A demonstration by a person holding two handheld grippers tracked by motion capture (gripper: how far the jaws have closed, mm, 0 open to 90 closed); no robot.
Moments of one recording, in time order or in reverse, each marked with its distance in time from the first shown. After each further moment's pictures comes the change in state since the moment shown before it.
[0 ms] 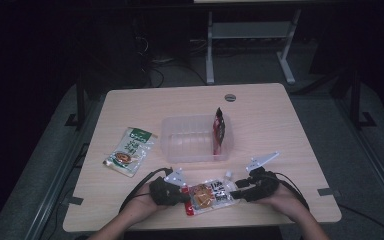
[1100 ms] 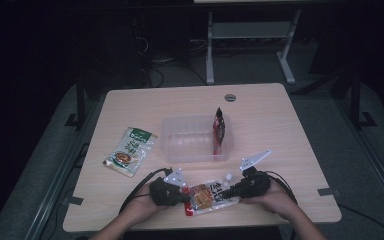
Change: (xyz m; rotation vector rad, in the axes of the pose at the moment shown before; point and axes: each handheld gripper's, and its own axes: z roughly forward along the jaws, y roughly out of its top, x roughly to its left) left arm -0.001 -0.001 0.000 -0.012 0.004 -0.004; right arm 0.004 0.012 0.014 -0.050 0.222 -0.033
